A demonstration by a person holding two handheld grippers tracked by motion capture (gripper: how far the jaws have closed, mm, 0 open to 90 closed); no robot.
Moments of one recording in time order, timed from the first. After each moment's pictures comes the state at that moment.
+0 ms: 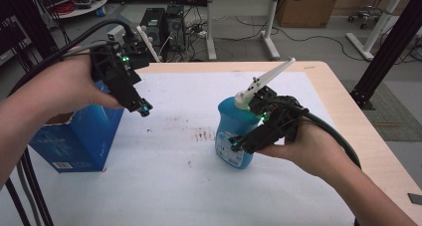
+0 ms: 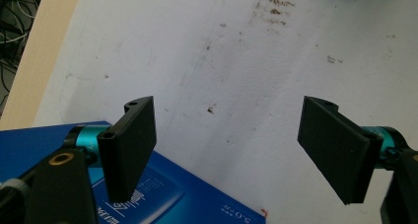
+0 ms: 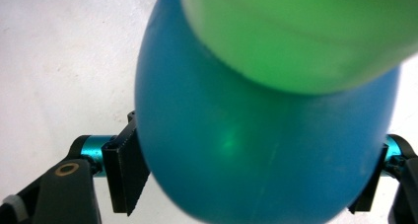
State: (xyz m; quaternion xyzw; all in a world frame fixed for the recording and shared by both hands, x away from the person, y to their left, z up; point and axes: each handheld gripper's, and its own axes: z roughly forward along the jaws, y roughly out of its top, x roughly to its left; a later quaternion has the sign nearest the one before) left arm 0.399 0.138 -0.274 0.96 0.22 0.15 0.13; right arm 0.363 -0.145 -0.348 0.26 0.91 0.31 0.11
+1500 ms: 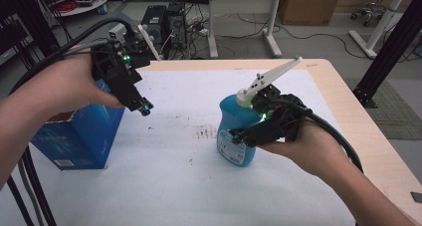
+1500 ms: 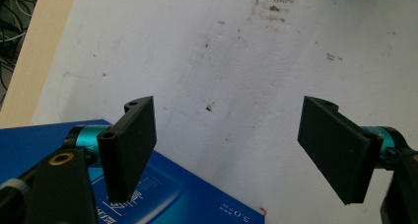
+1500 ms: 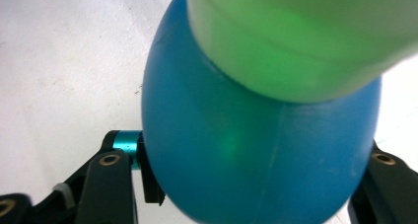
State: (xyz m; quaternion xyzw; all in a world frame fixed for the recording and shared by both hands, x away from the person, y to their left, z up) left arm 0.398 0.138 -0.275 0.96 0.22 0.15 0.13; right arm 0.359 -0.146 -0.349 0.26 0.90 0.33 0.13
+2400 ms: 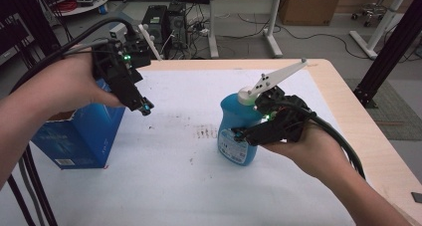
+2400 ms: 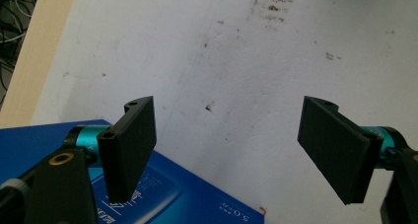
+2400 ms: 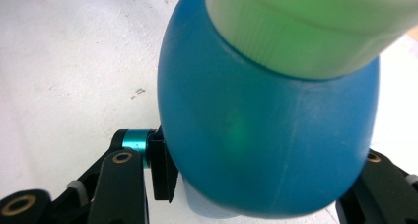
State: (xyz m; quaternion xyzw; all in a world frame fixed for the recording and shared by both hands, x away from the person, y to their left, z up) left arm 0.397 0.138 -0.275 0.96 0.22 0.15 0.13; right arm 0.356 -0.150 -0.350 0.26 0.89 0.35 0.15
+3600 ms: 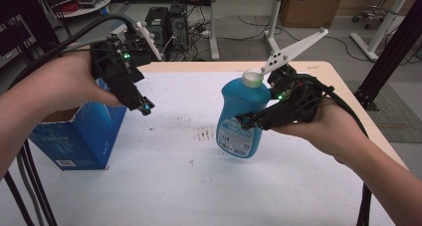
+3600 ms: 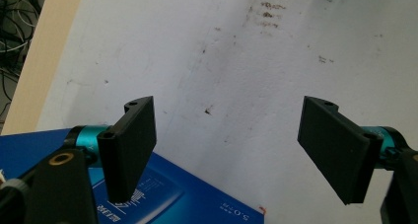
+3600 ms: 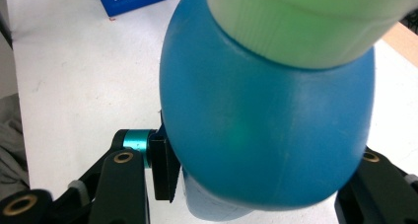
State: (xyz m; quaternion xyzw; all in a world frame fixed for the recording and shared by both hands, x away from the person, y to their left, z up) left arm 0.393 0.138 -0.267 0.96 0.21 0.15 0.14; right arm 0.373 -0.164 -0.312 0.20 0.90 0.38 0.09
